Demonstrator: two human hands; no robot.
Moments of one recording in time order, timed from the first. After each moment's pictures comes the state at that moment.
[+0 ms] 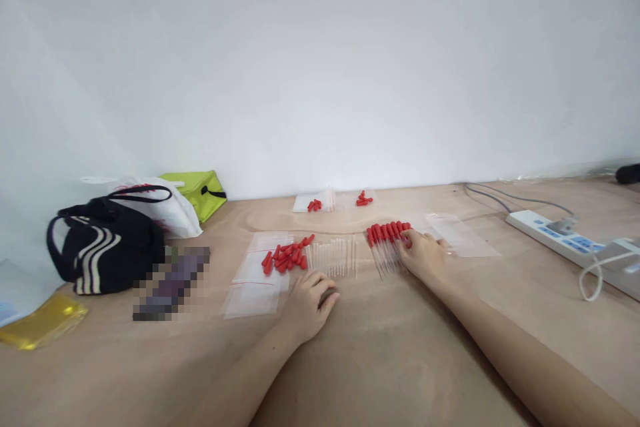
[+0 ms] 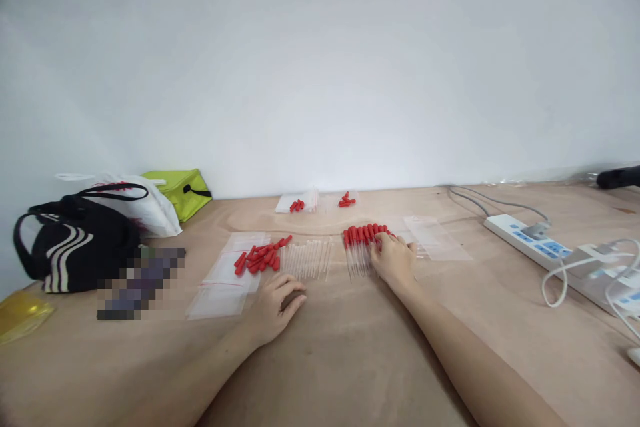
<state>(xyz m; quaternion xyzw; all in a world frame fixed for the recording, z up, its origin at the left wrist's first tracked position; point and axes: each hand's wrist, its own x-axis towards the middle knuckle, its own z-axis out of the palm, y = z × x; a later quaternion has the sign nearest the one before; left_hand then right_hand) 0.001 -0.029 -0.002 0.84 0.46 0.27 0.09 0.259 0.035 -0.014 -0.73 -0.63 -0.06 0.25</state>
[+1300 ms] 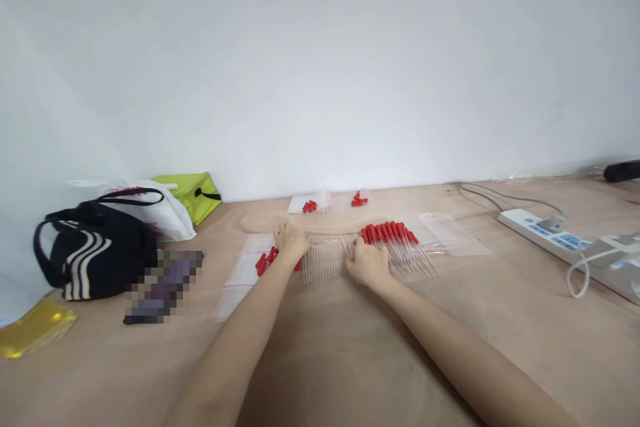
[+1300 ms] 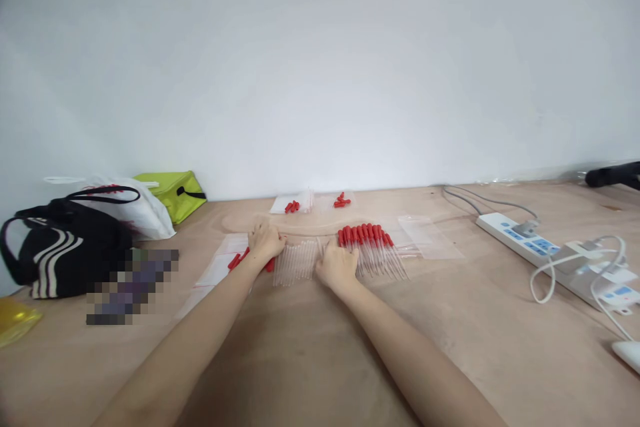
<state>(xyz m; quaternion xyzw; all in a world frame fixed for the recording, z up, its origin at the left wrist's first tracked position) 0.000 0.093 0.022 0.66 0.74 0.08 -0.07 0.164 0.026 0.018 -0.71 -0.69 0.12 0.12</state>
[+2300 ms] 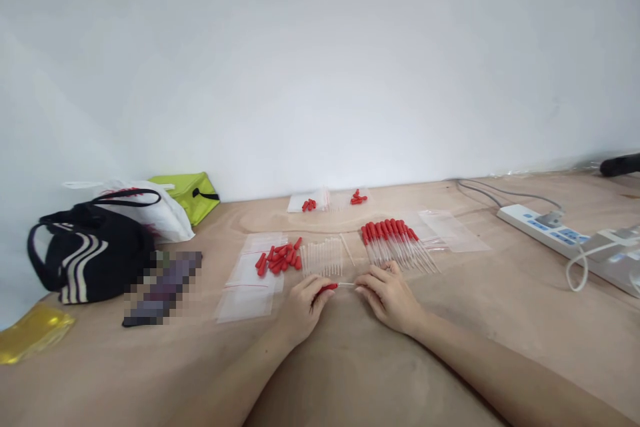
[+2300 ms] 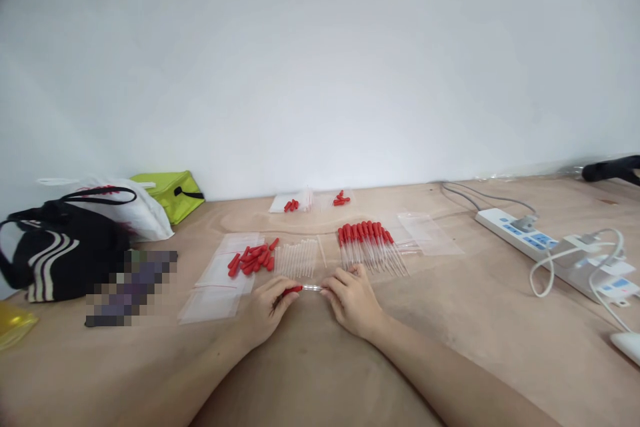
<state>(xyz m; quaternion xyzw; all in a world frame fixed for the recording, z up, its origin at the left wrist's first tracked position) 0.001 -0.030 0.002 0.84 0.41 0.33 0.13 0.206 -0.028 -0.018 -0.38 -0.84 0.02 0.38</state>
